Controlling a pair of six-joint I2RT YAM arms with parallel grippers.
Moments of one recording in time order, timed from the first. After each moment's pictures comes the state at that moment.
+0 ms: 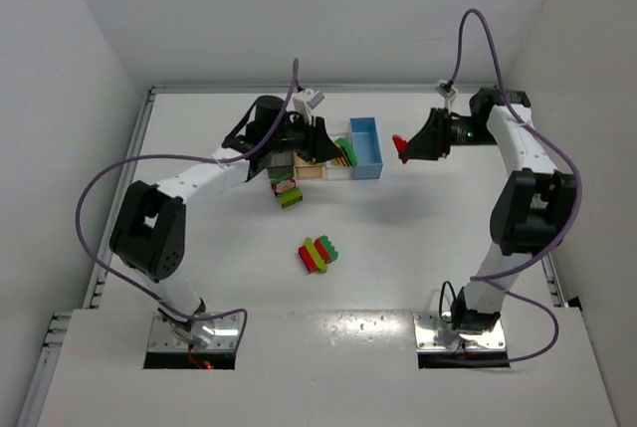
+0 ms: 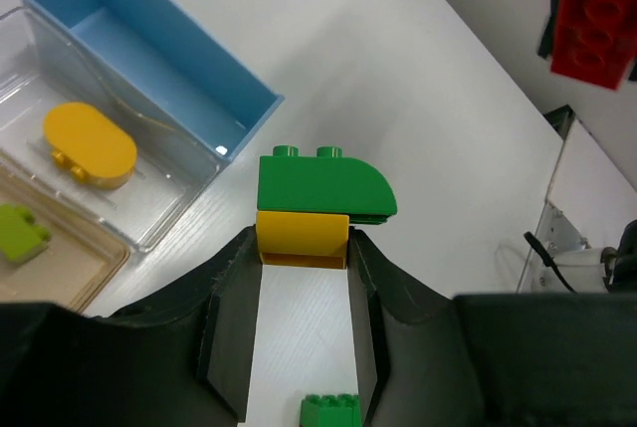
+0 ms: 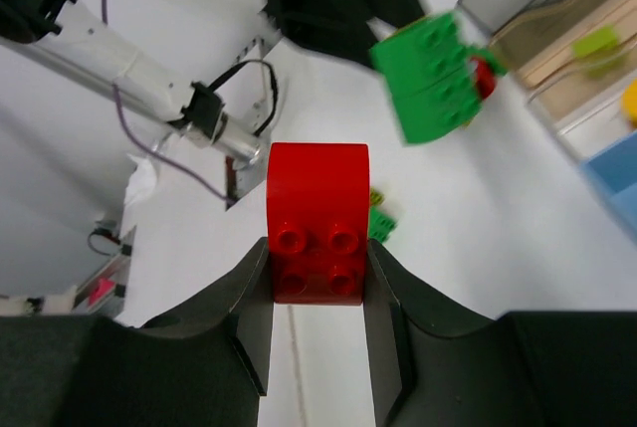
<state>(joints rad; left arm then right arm) -0.48 1.70 1.24 0.09 0.61 -0.30 -0.12 1.82 1.56 -1.37 -1.42 -0.92</state>
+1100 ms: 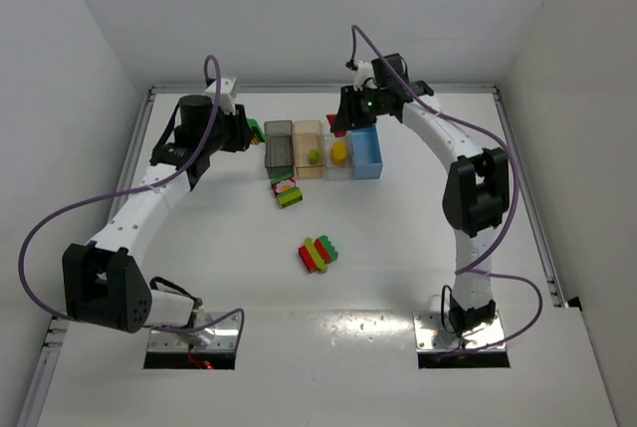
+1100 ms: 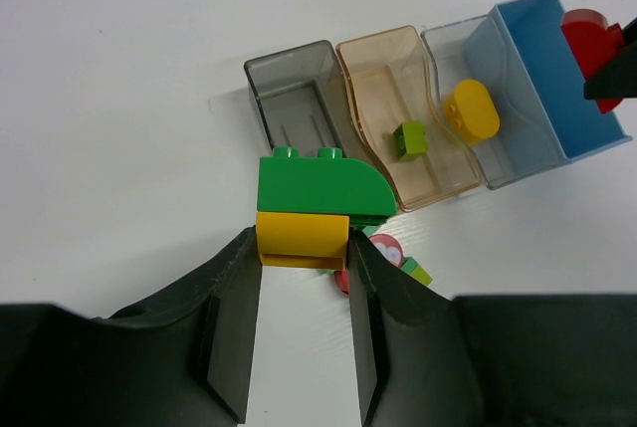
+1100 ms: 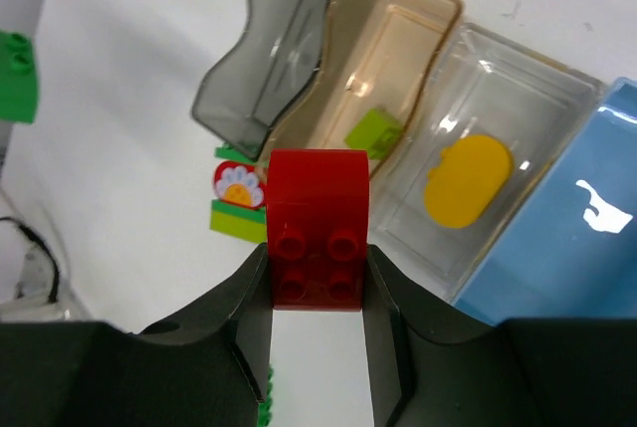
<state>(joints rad) -0.18 1.34 1.11 -0.20 0.14 -0.11 0.33 2.09 1.85 -0.56 -0.55 0.15</state>
